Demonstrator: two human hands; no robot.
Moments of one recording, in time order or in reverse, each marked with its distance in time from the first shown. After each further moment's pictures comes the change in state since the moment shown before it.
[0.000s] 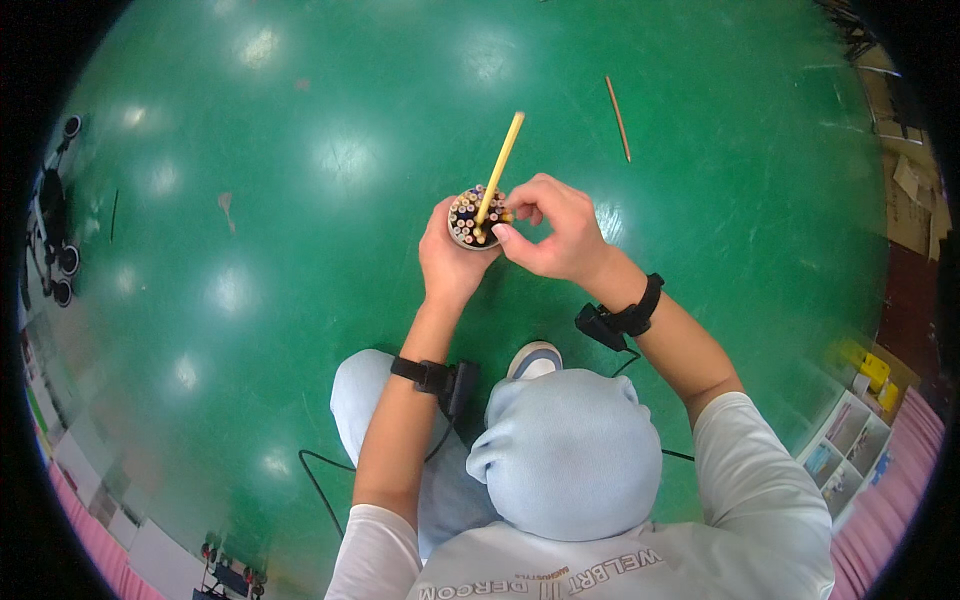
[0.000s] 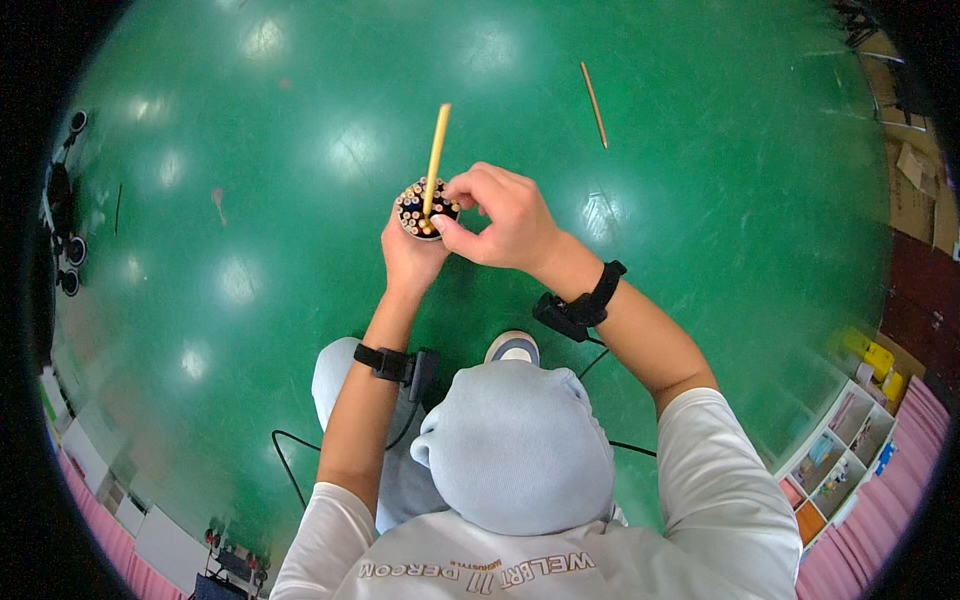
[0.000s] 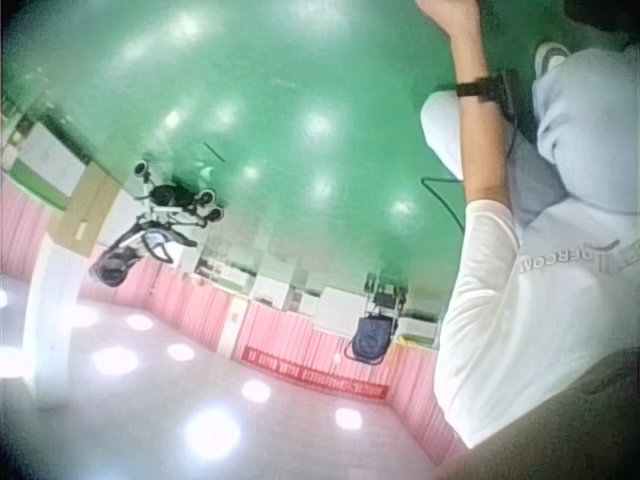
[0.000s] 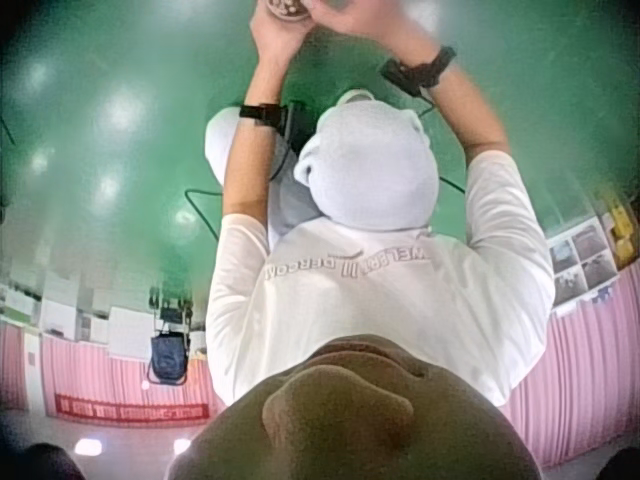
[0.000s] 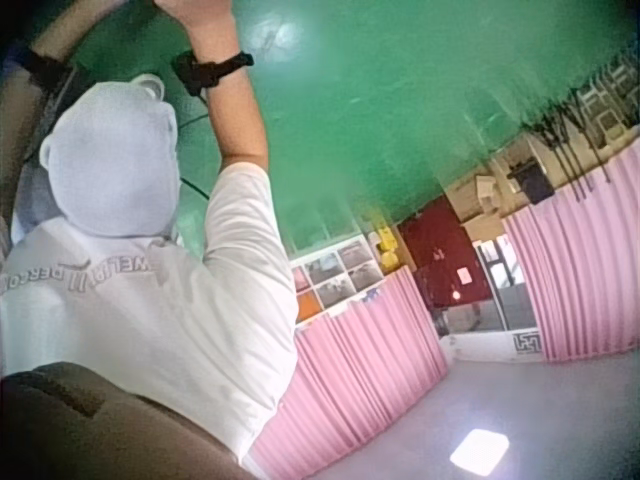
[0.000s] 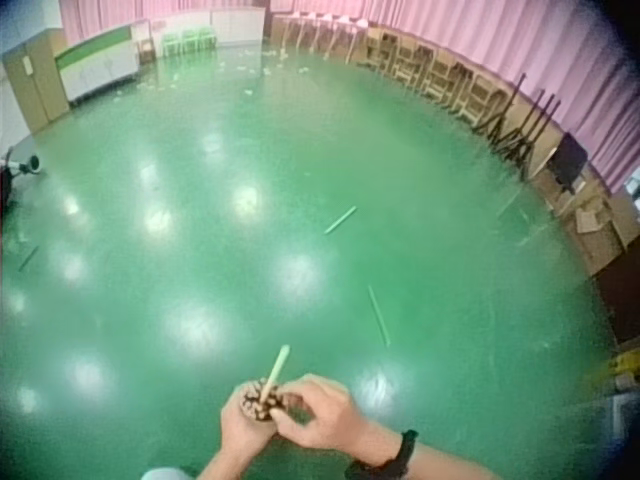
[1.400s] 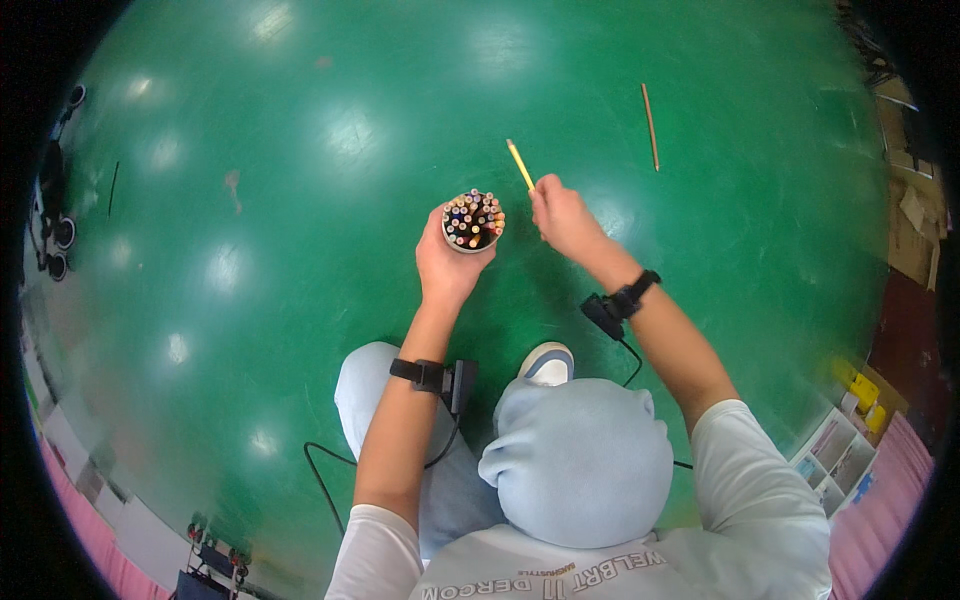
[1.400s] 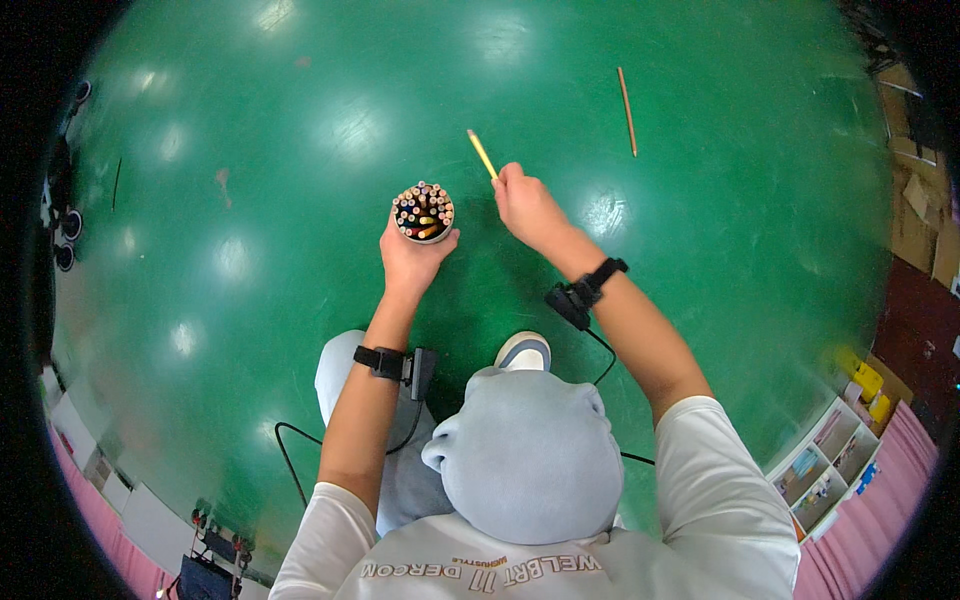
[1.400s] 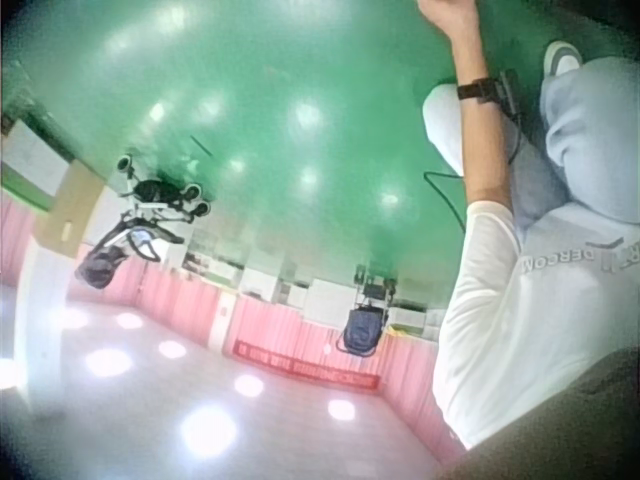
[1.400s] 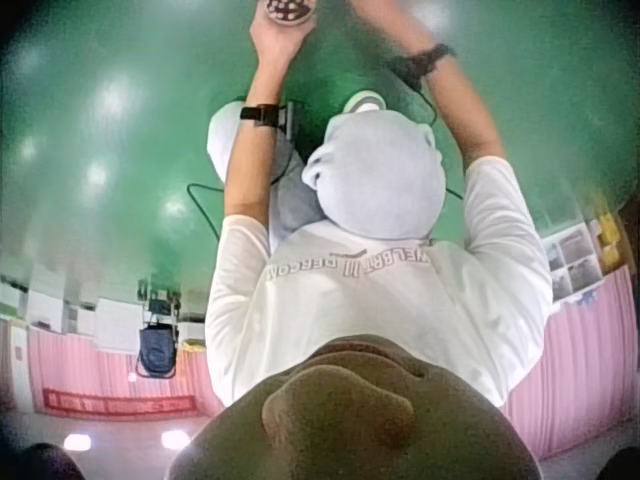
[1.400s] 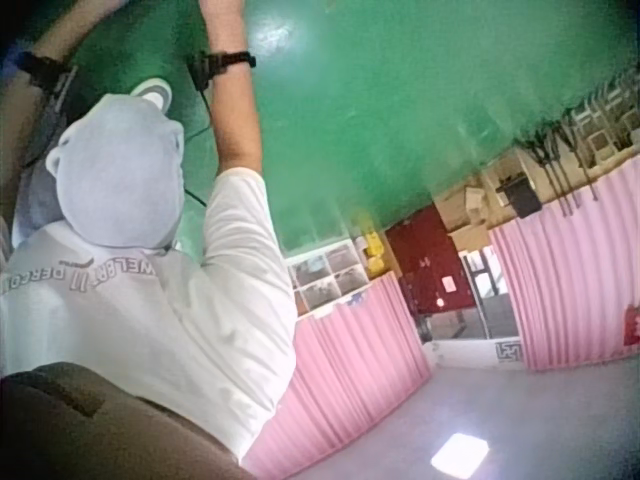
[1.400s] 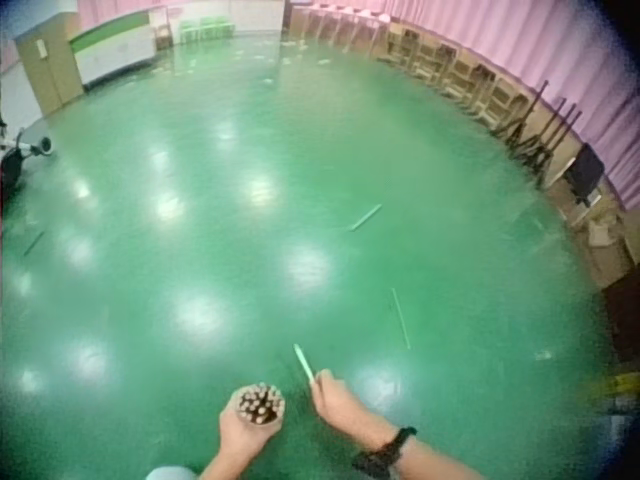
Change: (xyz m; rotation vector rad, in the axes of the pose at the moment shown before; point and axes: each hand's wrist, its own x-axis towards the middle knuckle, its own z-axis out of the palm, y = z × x) left_hand 0.001 -0.052 -0.012 0.023 0.041 -0.111; right_hand -0.060 0.109 0.054 -0.196 -0.327 0.651
